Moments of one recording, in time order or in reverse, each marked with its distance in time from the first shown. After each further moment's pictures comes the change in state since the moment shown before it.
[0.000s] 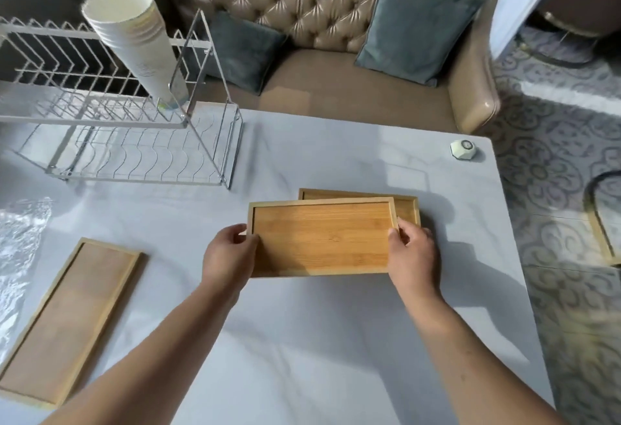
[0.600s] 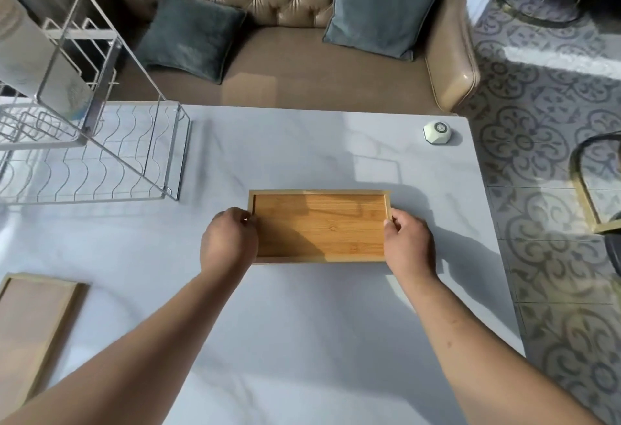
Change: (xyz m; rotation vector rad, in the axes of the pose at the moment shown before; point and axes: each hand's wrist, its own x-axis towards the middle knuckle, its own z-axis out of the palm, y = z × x) left_hand 0.042 0.042 0.104 0.627 0.063 0.268; right_hand 0.095 0.055 -0.009 -0.155 -0.084 0.039
